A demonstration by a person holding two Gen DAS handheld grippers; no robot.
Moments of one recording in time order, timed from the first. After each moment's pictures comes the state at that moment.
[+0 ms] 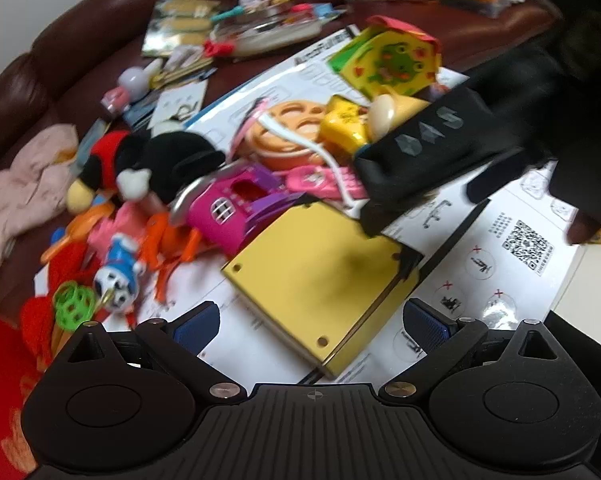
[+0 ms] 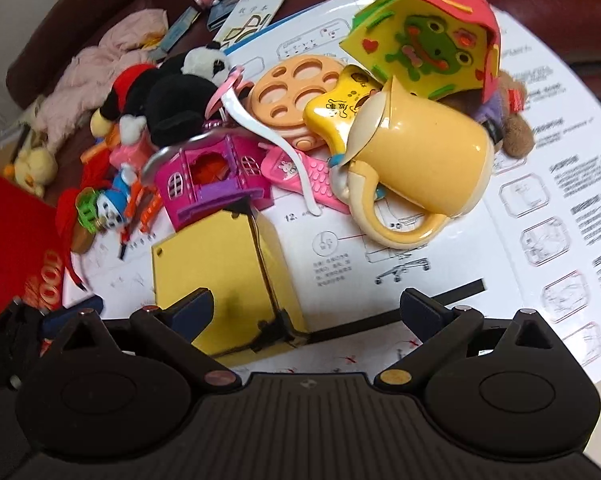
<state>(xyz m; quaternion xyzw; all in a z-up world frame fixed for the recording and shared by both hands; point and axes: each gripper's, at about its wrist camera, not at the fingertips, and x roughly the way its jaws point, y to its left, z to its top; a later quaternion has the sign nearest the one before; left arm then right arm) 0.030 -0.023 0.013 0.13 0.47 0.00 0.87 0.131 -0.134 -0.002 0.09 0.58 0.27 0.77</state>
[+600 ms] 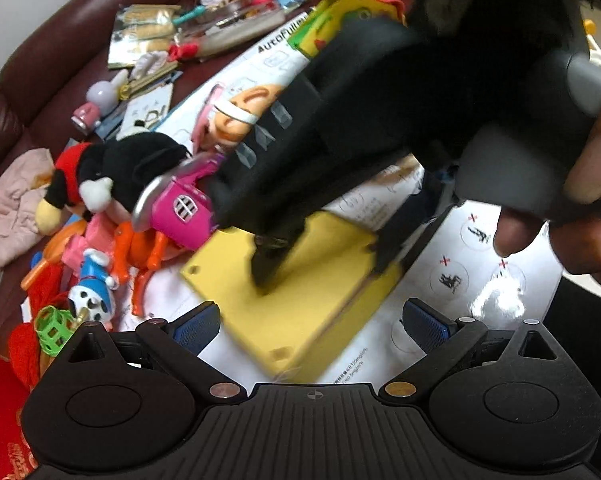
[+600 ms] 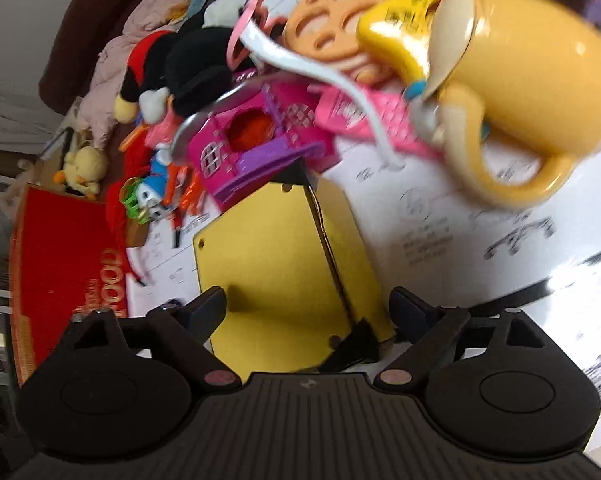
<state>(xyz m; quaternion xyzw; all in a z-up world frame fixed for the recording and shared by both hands) 0.037 -0.030 -0.017 0.17 0.48 -0.04 0.86 0.145 -0.103 -0.046 0.19 0.64 0.33 0.66</state>
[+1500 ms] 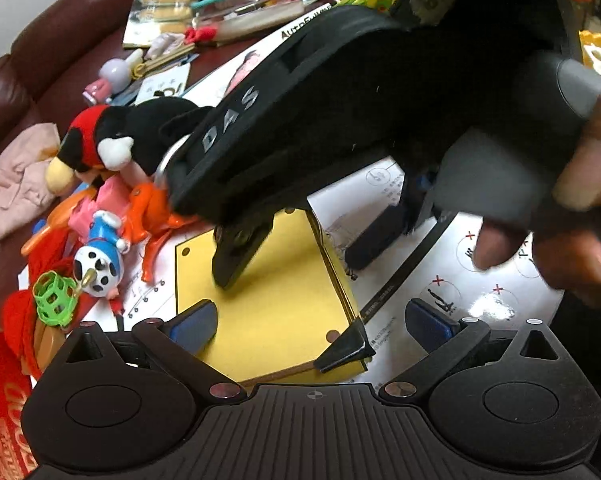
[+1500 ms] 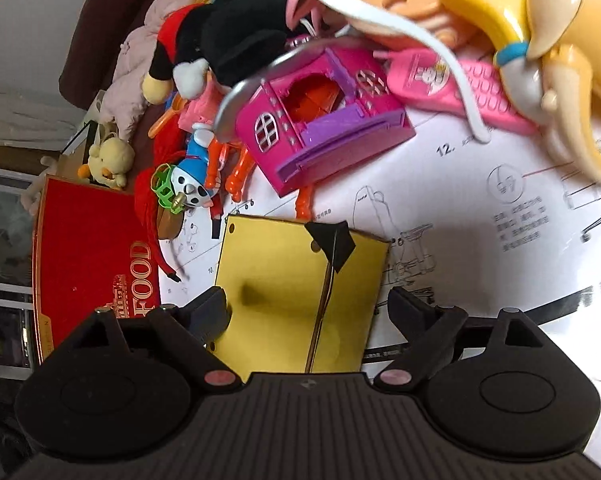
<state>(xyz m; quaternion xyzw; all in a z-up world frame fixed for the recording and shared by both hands) 0.022 0.003 -0.027 0.14 0.48 -0.03 0.86 0.132 -0.066 -0.054 0.19 0.65 0.35 0.65</state>
